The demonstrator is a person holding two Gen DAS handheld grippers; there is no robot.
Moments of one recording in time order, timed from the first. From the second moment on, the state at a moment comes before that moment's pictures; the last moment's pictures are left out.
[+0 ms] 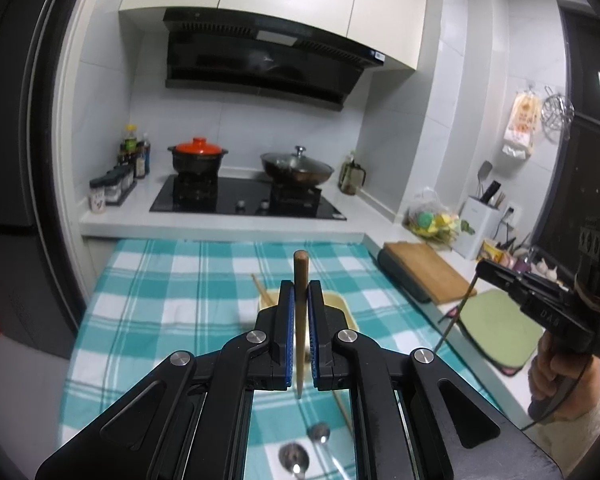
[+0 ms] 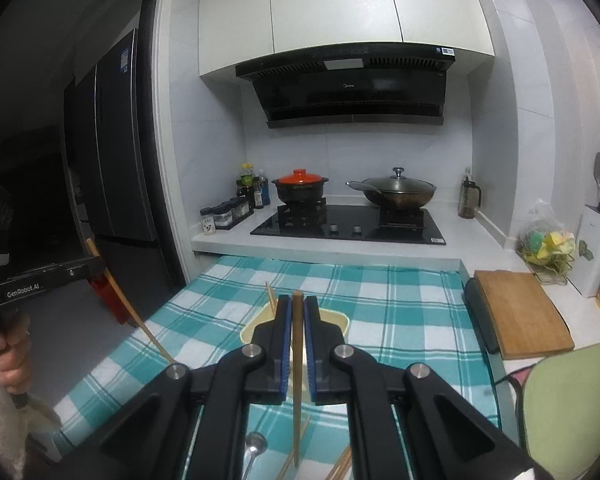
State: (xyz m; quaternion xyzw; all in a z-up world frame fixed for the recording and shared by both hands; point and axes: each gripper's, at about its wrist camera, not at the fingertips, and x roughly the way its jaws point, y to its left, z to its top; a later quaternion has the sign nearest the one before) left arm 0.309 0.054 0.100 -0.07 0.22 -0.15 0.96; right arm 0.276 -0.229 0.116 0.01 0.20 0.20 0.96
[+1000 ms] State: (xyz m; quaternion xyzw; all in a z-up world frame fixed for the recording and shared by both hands) left arm 0.511 0.011 -0.011 -0.04 0.38 -0.07 0.92; right arm 0.495 -0.171 0.021 0.01 0.32 0.19 0.93
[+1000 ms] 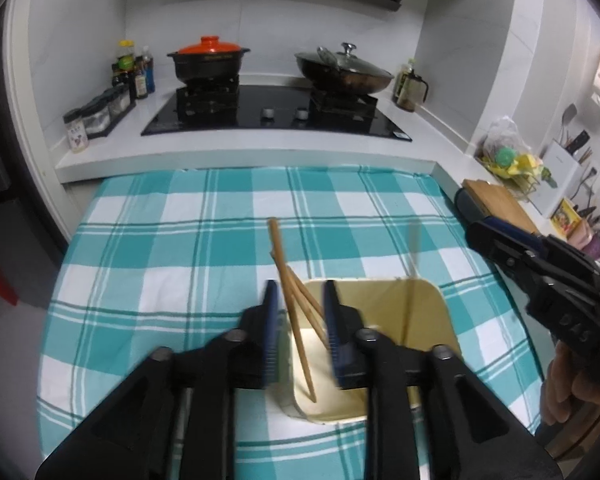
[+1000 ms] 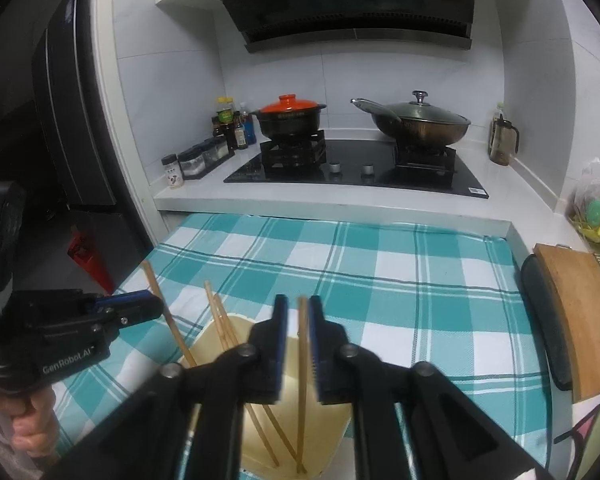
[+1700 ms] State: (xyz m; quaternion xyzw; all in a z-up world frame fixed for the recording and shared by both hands) left arm 0.229 0.035 -0.040 0.03 0.32 -0.08 0.94; right arm 0.261 -0.218 0.051 -0.05 0.26 0.17 0.95
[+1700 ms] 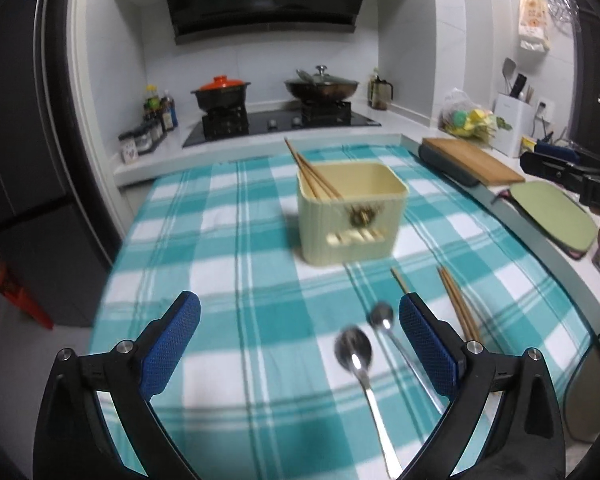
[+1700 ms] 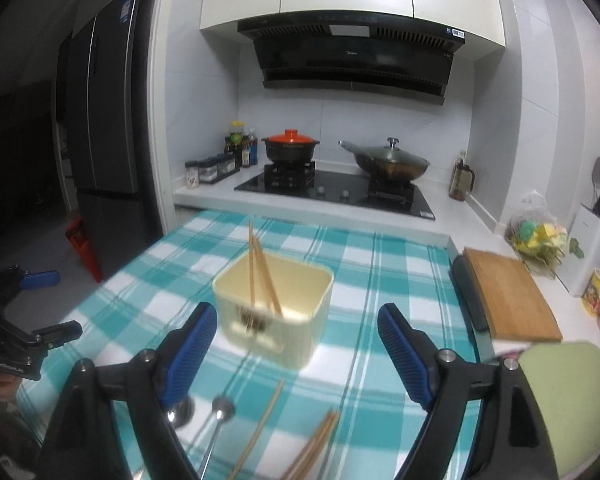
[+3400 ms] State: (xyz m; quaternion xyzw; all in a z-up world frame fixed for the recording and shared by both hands) left arm 0.175 0.013 -0.150 -0.02 0.40 -0.01 0.91; right arm 0.141 -0.233 -0.120 -0.04 0.39 -0.01 0.92
